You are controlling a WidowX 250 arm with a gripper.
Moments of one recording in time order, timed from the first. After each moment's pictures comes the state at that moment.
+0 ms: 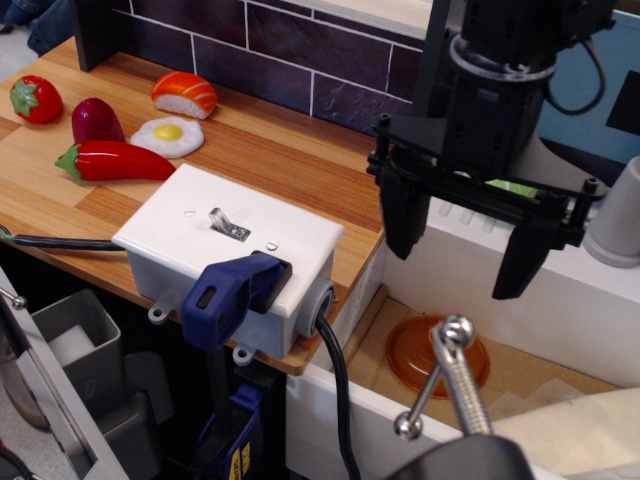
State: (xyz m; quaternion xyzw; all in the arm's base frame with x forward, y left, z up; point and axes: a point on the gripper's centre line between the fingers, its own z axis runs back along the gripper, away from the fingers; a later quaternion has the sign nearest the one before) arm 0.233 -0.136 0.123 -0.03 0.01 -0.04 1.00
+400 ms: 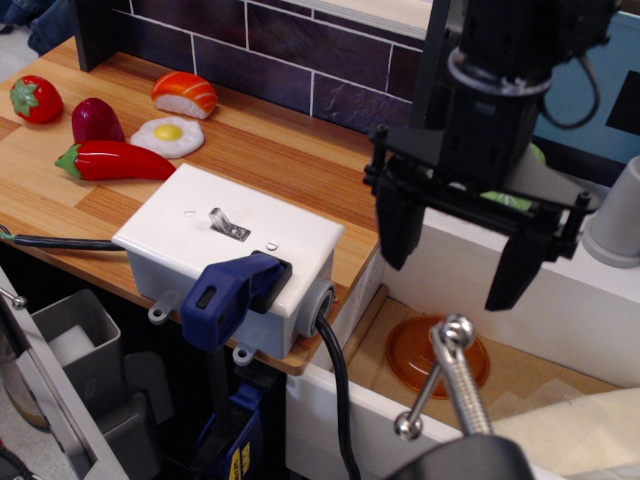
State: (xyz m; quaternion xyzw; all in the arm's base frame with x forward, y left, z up) arm 0.232 -0.132 0.115 -0.03 0.03 -0.03 1.00
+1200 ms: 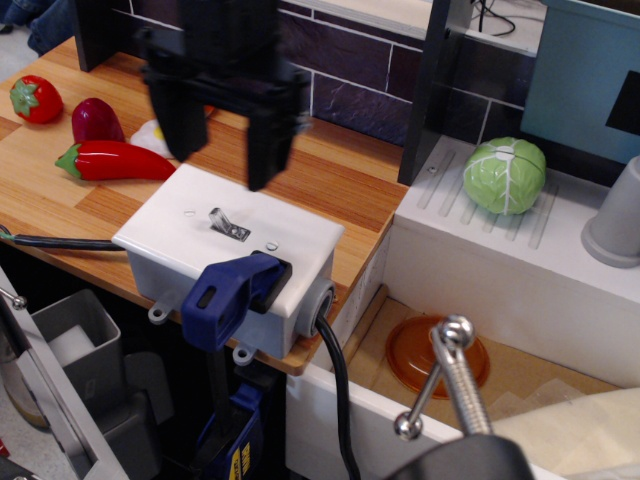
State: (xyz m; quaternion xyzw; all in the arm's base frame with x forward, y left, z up) arm 0.243 0.010 0.119 -0.03 0.02 -0.04 1.00
